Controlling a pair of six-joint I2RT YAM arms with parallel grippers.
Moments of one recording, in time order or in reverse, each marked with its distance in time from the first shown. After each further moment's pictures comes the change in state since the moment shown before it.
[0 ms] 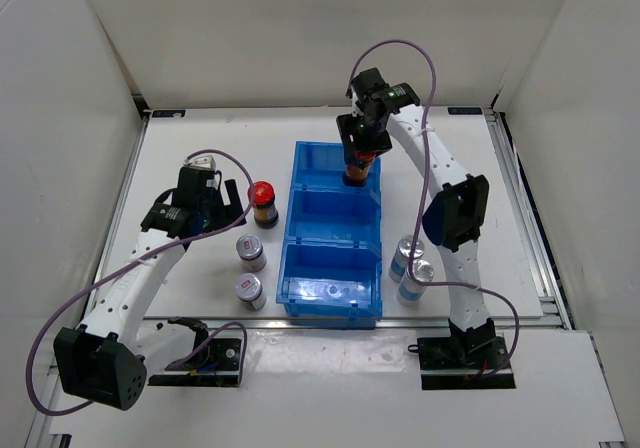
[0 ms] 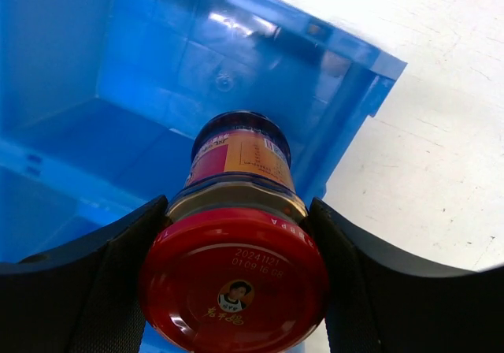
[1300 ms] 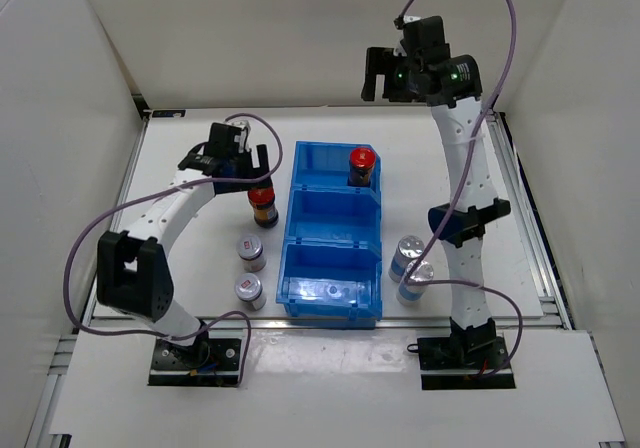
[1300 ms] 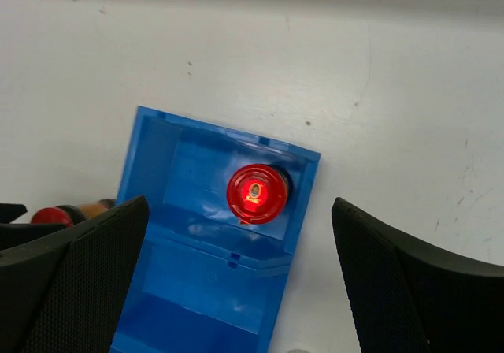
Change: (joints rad) left arm -0.016 0.463 0.296 0.169 0.158 0.077; right arm -0.080 0.022 0.655 -0.142 0.068 0.103
